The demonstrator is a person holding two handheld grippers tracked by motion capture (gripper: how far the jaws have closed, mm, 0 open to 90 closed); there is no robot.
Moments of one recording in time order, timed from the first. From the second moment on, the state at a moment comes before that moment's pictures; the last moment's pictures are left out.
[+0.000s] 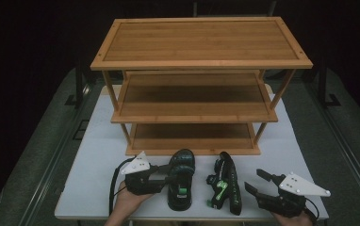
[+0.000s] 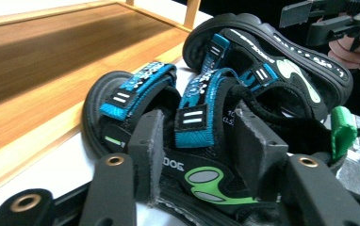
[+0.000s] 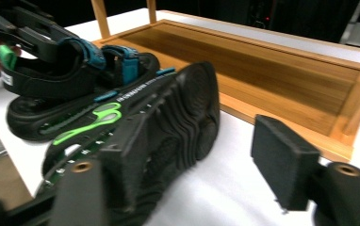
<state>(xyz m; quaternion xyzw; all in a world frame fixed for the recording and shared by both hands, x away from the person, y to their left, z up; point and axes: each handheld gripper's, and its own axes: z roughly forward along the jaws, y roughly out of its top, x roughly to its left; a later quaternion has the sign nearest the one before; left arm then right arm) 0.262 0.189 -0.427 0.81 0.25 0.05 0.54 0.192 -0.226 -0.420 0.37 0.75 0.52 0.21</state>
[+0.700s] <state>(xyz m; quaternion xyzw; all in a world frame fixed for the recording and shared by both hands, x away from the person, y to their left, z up) 0.261 0.189 -0.427 0.80 0.25 0.05 0.54 0.200 -0.183 -0.407 0.32 0.78 0.50 0.21</state>
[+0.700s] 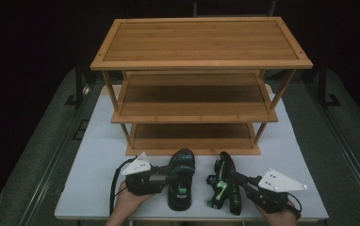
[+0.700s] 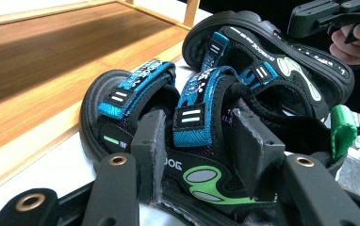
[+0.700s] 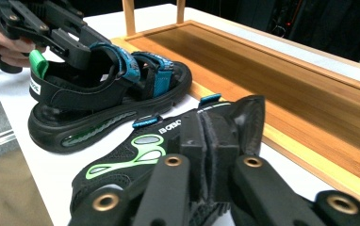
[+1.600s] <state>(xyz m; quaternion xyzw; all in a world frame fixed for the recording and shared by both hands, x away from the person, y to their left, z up) 0.261 0.189 -0.428 0.80 0.25 0.05 0.54 0.192 -0.211 -0.410 0.37 0.76 0.46 0.26</state>
